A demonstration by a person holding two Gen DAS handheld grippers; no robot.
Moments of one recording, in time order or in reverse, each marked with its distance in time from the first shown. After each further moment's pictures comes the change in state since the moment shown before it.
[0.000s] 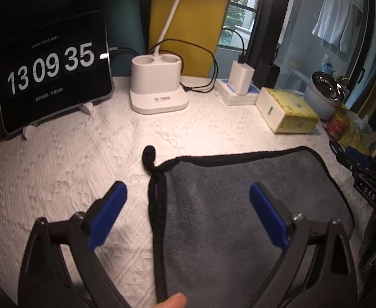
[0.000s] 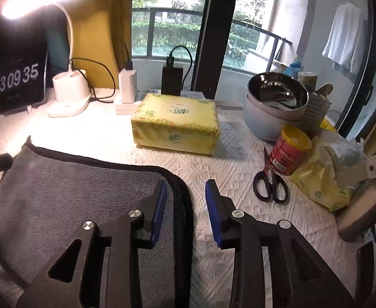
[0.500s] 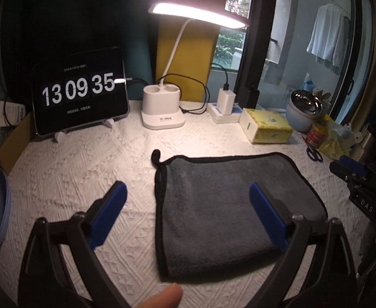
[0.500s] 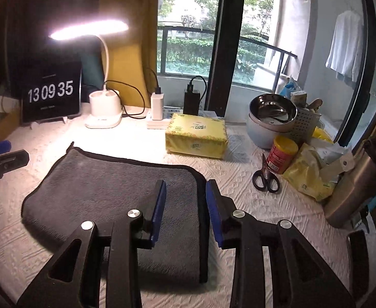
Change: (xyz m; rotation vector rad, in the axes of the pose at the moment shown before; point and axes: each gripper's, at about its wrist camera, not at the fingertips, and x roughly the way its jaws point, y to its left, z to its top) left arm -0.096 -0.019 -0.031 0.003 -0.147 0.020; right arm -0.088 0.016 -0.017 -0.007 -0.087 0.063
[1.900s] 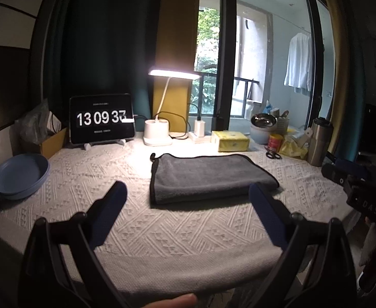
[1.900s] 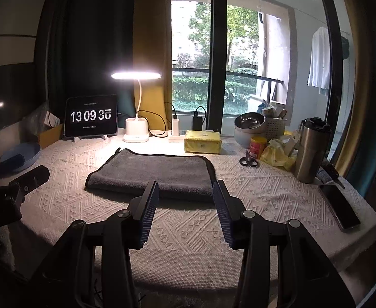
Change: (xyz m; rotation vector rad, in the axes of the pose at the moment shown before) left arm -0.163 -0.035 -0.135 0.050 -0.320 -0.015; right arm -0.182 0.033 -0.112 0.067 -0.235 0.002
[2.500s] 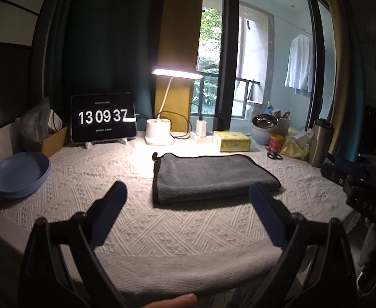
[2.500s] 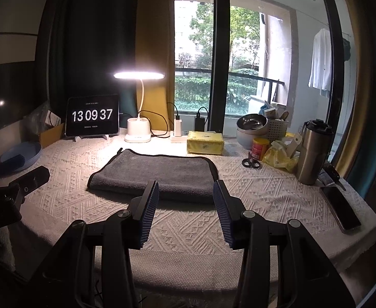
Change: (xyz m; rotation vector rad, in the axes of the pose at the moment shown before) left arm 0.000 0.007 -0.001 -0.011 0.003 0.001; right arm 0.001 0.006 0.001 -0.012 0.002 0.004
